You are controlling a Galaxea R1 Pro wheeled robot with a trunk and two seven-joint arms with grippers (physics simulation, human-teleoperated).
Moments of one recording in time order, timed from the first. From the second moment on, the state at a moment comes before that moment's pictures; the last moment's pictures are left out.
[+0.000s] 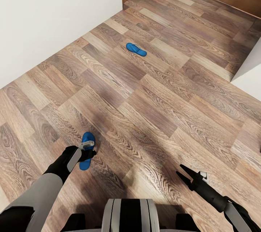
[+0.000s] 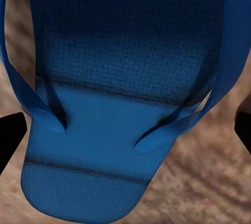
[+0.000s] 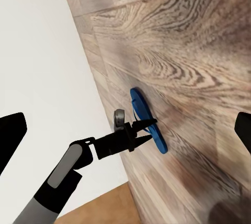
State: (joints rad) left arm -0.83 0.07 -0.04 -0.59 0.39 0.64 0.17; right arm -0.31 -0.29 -0.06 -0.80 -0.99 0.62 1.11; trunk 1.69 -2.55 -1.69
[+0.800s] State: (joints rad) left arm -0.83 0.07 -0.05 -0.59 0.39 0.65 0.17; right arm -0.31 -0.29 -0.06 -0.80 -0.99 0.62 1.11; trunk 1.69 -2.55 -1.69
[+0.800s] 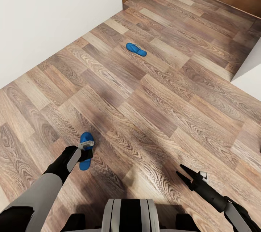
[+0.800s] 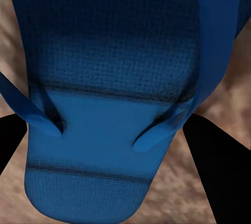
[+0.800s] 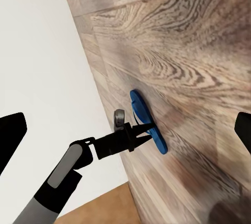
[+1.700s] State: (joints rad) left arm -0.83 0.08 -0.05 -0.59 0.40 0.66 0.16; right arm -0.31 -0.29 -0.06 -0.80 -0.99 0.62 1.11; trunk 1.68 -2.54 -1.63
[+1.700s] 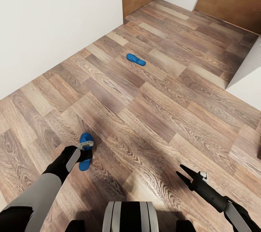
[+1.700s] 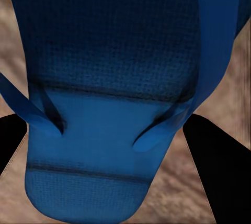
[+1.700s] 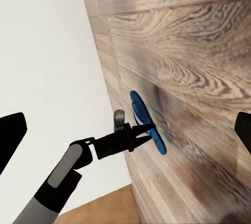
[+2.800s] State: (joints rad) left arm -0.82 0.20 0.05 -0.52 0.40 0.70 -0.25; right arm -0.31 -0.29 -0.06 -0.79 -0.98 0.61 1.10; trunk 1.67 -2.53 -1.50
